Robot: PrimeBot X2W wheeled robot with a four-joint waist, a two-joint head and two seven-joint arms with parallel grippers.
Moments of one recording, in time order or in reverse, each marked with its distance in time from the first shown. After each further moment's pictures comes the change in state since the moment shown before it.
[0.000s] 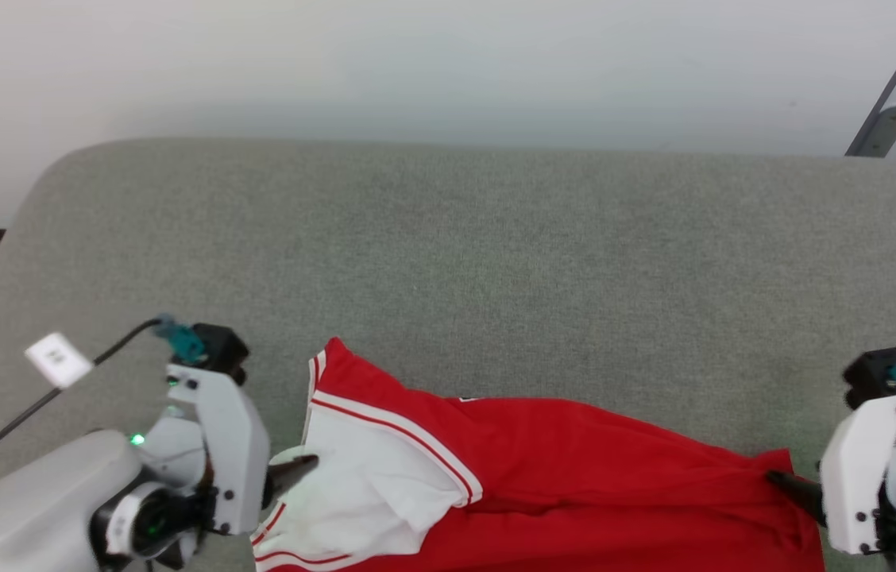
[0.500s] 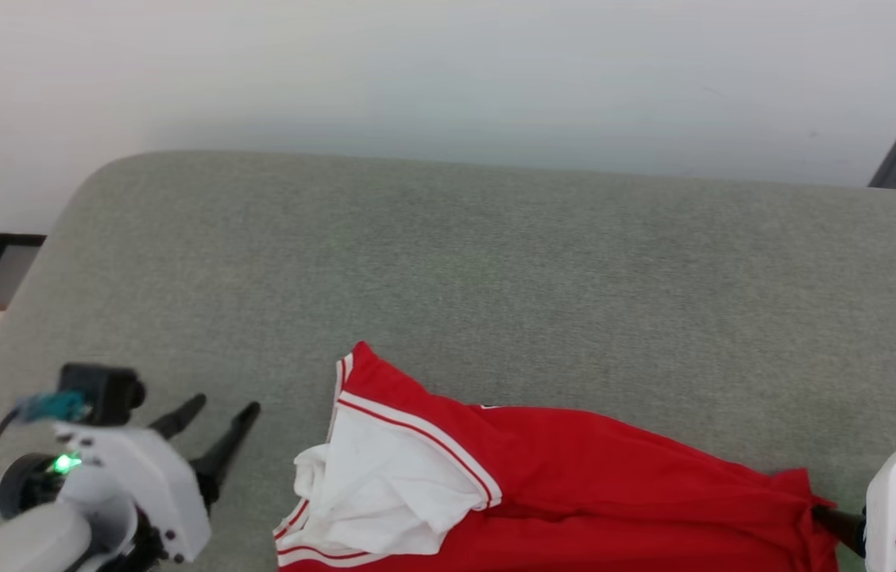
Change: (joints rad) left arm 0.211 0.110 0.125 -0.090 0.076 0.038 -0.557; right arm 0.088 0.076 -0.207 0.012 -0.058 0.000 0.046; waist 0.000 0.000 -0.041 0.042
